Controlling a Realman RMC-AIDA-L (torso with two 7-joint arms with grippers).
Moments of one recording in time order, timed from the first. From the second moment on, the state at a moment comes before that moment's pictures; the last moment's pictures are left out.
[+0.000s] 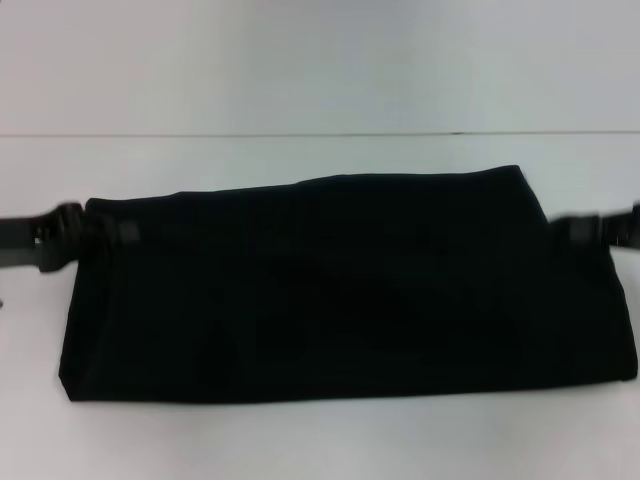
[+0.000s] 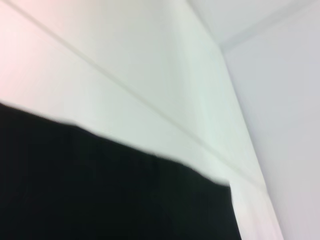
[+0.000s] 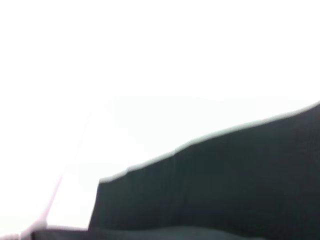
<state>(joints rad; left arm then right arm) -0.67 -1.88 0.17 0.49 2.43 1.56 -2.27 0.69 1.85 -0.36 -0.49 -2.33 -1.53 2.20</state>
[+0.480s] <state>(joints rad) -0.68 -1.93 0.17 0.44 2.33 1.35 -2.20 0.75 1.92 -0.37 -0.45 -2.22 -1.25 2.16</state>
